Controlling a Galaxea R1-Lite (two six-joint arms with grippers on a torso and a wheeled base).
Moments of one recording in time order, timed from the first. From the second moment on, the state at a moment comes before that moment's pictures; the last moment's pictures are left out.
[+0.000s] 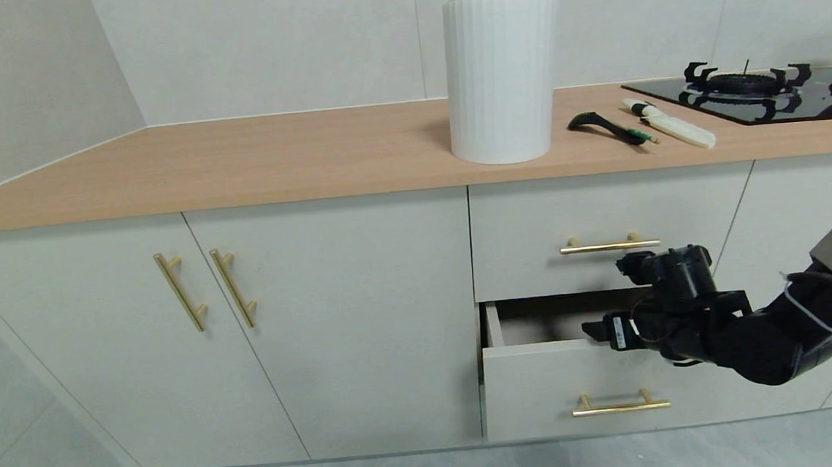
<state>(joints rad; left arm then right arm) 0.00 0.00 0.00 0.01 -0.06 0.02 0.30 2.08 -0.81 -0.63 -0.13 0.15</state>
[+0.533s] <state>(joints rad) 0.00 0.00 0.00 0.01 -0.06 0.02 0.31 1.94 -0.81 -0.40 -0.05 0.10</state>
